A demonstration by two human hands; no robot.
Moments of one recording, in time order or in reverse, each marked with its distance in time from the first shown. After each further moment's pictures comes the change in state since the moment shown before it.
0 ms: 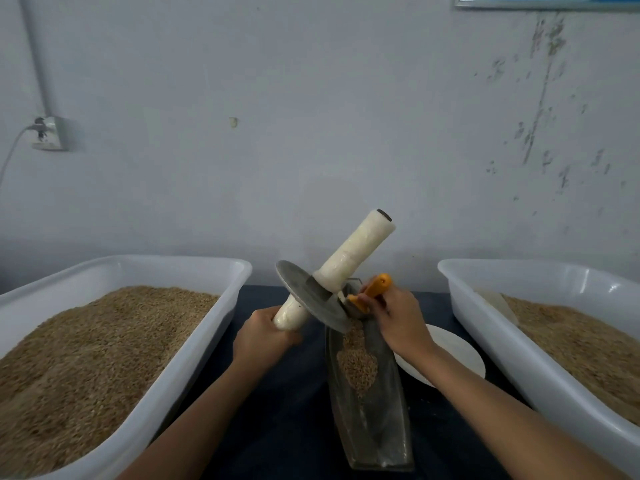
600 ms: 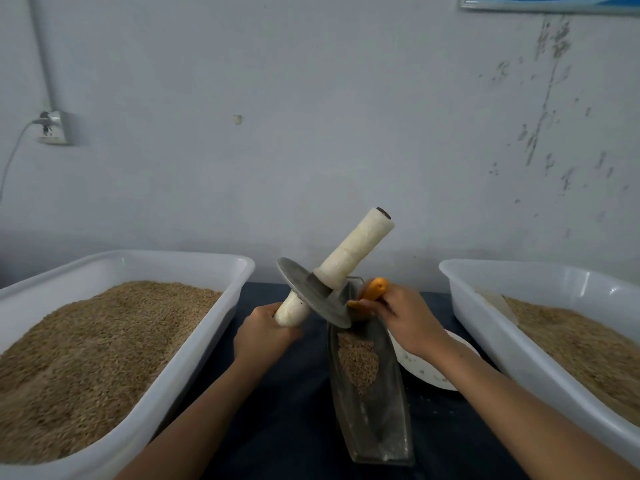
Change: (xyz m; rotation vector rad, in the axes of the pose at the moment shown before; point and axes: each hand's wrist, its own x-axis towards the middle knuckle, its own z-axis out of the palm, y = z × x) left_hand -0.003 0.002 0.000 0.020 0.045 -0.023; right_hand -0.002 -0.017 -0.025 0.006 -0.247 -0.072
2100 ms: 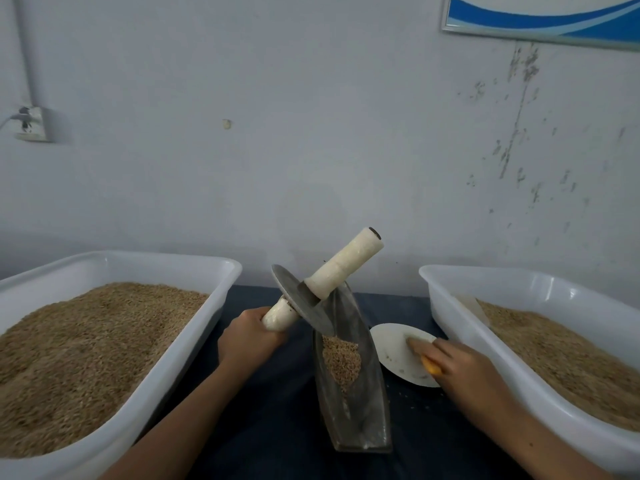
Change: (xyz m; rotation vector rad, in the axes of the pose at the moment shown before) left_hand -0.003 -0.002 0.001 0.137 0.054 0.049; right_hand -0.105 0.026 -0.040 -0.812 0.063 -0.110
